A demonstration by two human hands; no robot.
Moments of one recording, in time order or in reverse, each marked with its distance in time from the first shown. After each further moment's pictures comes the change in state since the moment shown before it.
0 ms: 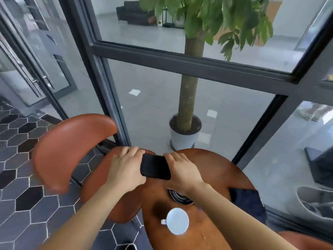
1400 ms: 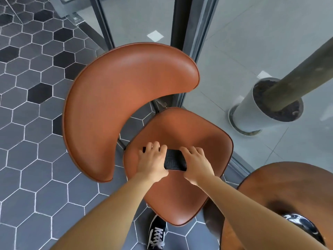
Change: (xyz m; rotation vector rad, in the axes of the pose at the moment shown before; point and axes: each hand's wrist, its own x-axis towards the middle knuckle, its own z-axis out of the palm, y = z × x) left_hand 0.067 -0.296 0.302 -0.173 -0.381 -0.370; right_hand 0.273 -0.086 0.371 -0.065 -0.560 0.053
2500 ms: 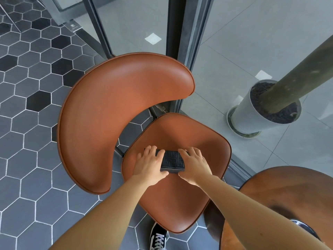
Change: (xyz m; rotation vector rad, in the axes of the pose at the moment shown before) left_hand 0.024 -0.012 0.004 0.029 -0.031 0.081; right_hand 0.023 0.007 -0.011 0.022 0.025 -0.025
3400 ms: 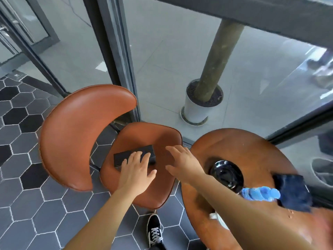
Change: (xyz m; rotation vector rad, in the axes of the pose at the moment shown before) left_hand -0.133 0.097 -0.090 0.060 0.157 0.229; right_hand -0.223 -0.002 -0.103 0.232 0.299 0.127
